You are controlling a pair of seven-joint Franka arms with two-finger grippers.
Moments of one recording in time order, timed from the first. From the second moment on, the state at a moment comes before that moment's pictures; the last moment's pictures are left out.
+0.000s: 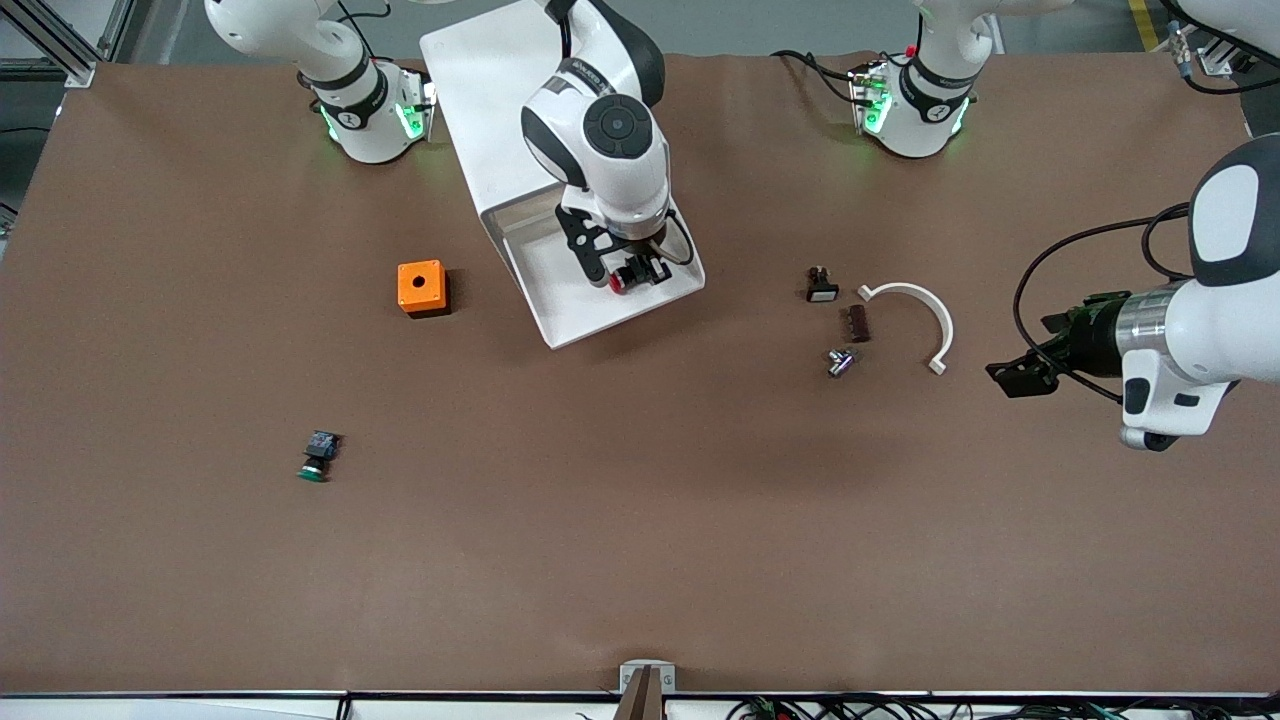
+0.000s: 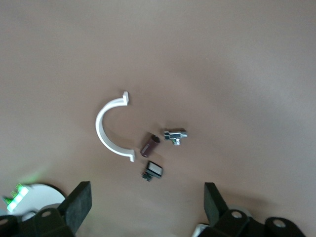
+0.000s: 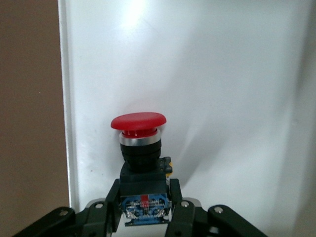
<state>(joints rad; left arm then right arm) -0.04 0.38 -0.04 -1.31 -0.13 1.43 -0.68 0.96 0.44 -0.08 -1.70 0.17 2.13 1.94</state>
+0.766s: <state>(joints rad) -0.05 0.38 -0.15 -1.38 -0.11 1.44 -0.54 0.96 0.48 -0.08 -1.61 0.15 2.12 1.90</state>
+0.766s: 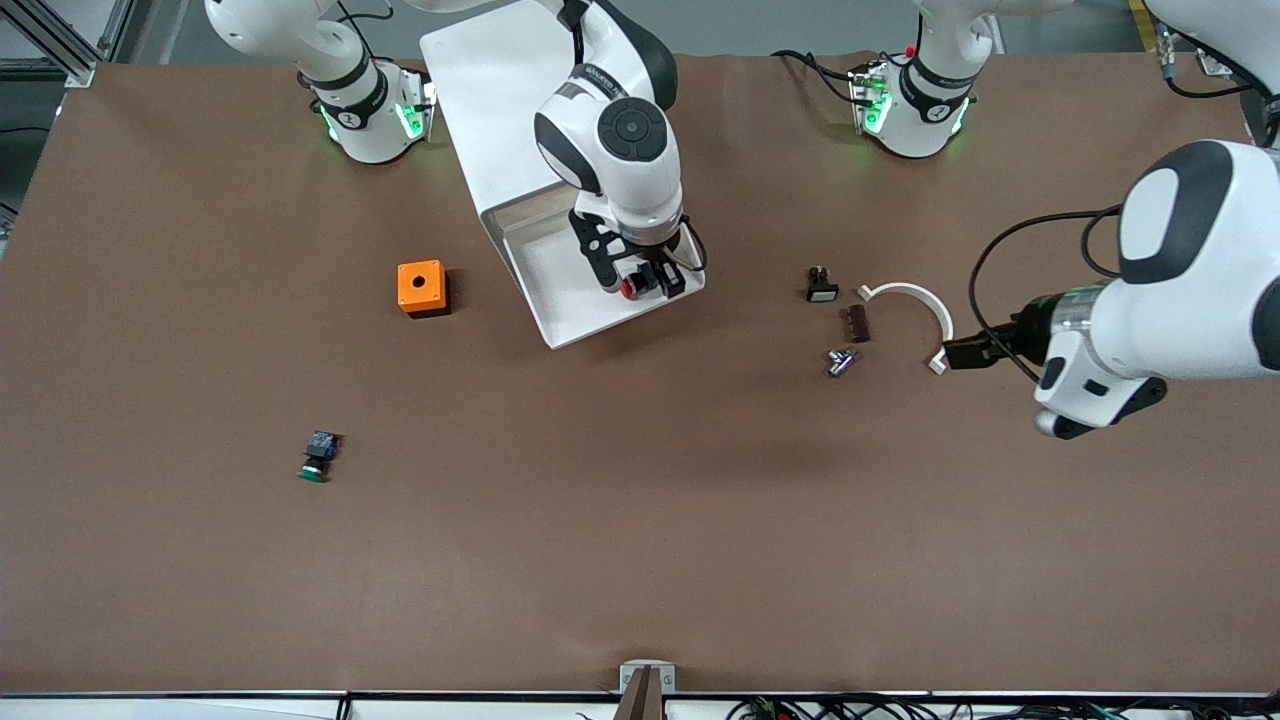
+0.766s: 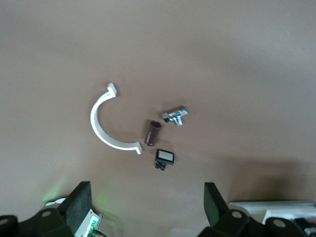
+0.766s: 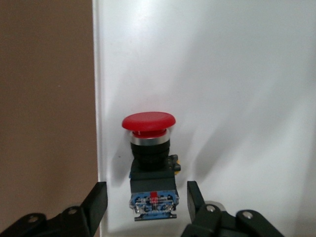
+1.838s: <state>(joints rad) -0.13 0.35 -0.32 -1.71 -0.08 1.89 -0.69 0.30 0.35 -0.14 -1.39 0.06 1.59 0.11</state>
